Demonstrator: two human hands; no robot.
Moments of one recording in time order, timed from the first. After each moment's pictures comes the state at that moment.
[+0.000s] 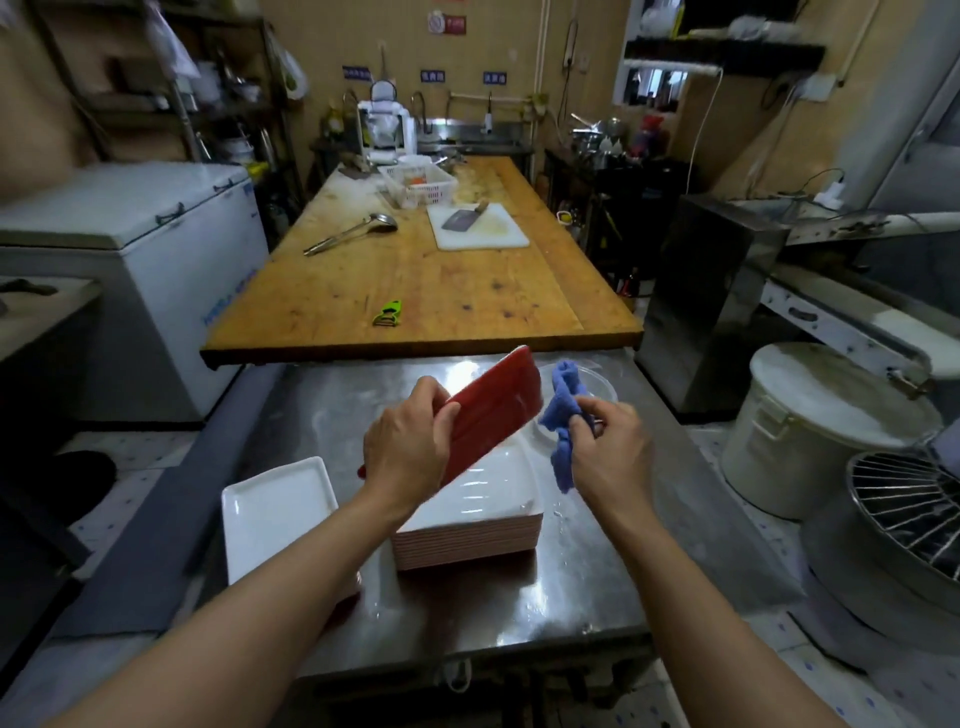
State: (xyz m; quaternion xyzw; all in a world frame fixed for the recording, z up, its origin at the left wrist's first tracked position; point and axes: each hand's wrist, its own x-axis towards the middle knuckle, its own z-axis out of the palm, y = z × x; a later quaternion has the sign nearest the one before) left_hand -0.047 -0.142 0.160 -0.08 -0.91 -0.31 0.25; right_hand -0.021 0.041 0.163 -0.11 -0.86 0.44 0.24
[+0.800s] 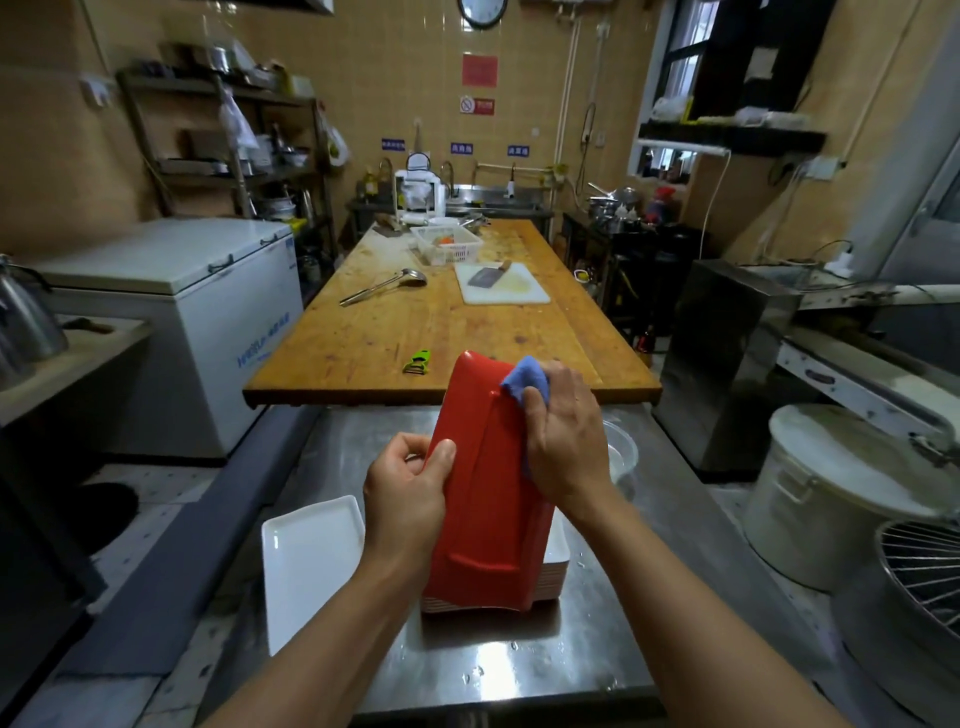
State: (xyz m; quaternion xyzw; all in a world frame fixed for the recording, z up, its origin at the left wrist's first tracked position) left_hand 0.010 -0.163 0.210 0.10 -0.67 -0.72 0.17; right_hand -0.044 -0.024 0.222 0.12 -0.86 0.36 0.34
